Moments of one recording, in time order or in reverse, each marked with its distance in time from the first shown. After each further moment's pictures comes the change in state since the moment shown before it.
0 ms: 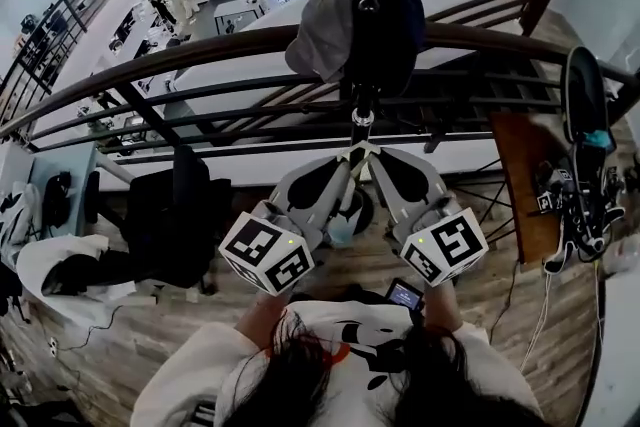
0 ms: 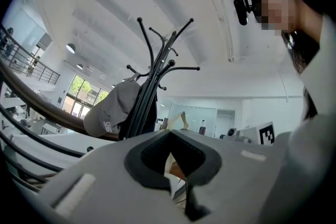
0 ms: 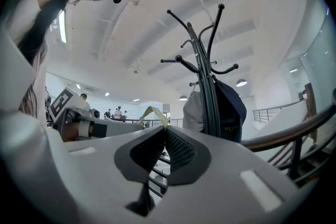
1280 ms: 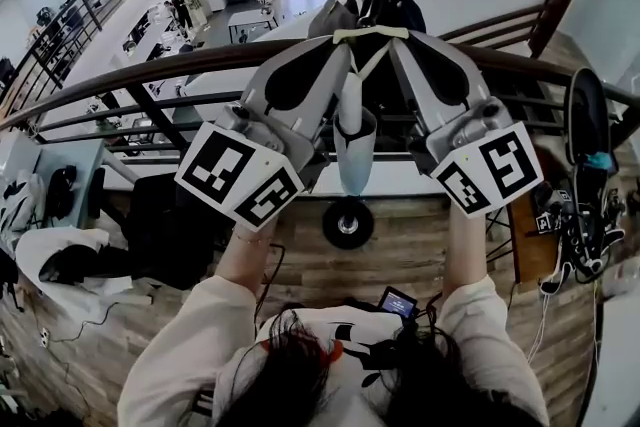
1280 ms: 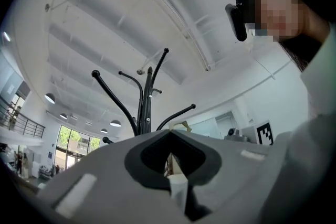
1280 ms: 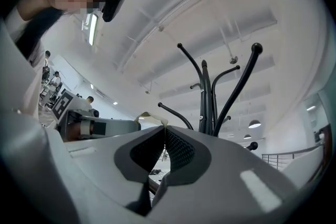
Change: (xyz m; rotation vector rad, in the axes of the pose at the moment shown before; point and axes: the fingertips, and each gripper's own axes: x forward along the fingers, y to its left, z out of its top) left arm 0.049 -0.020 0.181 0.372 -0.304 -0.054; right arm 0.043 -0.045 0.180 -0.251 -0.313 0.086
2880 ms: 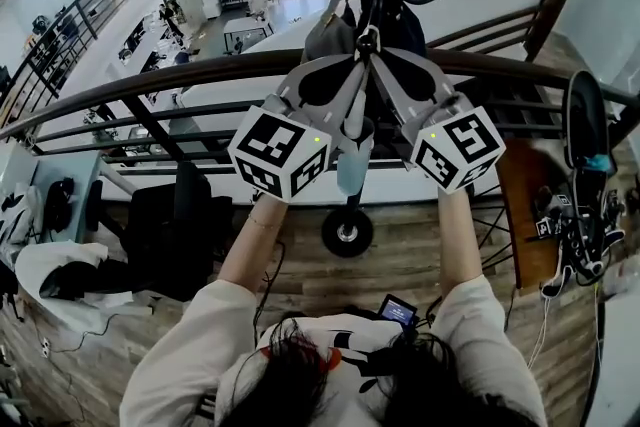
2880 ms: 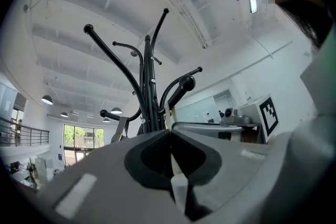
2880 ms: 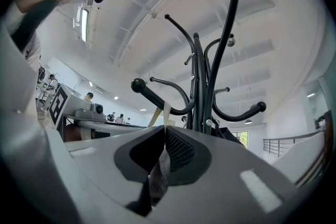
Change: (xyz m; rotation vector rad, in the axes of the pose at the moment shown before) left arm 0.040 0.033 -0.092 0.087 0.209 -0.022; right arm 0.032 -0.025 -0.085 0.072 0.121 0.018
